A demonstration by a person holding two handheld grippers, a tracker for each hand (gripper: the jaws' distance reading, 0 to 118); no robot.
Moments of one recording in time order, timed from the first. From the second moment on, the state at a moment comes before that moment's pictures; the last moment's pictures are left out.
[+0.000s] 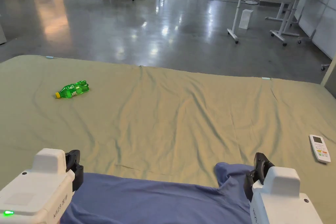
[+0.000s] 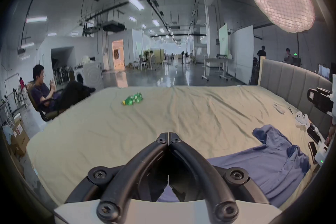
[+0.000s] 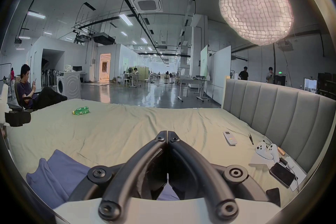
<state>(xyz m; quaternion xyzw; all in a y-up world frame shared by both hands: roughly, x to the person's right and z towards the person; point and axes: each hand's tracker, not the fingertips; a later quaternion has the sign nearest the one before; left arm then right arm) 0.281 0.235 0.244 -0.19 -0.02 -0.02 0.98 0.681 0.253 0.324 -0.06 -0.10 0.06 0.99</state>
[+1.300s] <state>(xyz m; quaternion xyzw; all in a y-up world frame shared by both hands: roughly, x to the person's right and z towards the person) 0.274 0.137 0.091 -0.48 -0.05 -0.05 0.87 0.841 0.139 0.160 -0.46 -0.09 0.01 0.88</state>
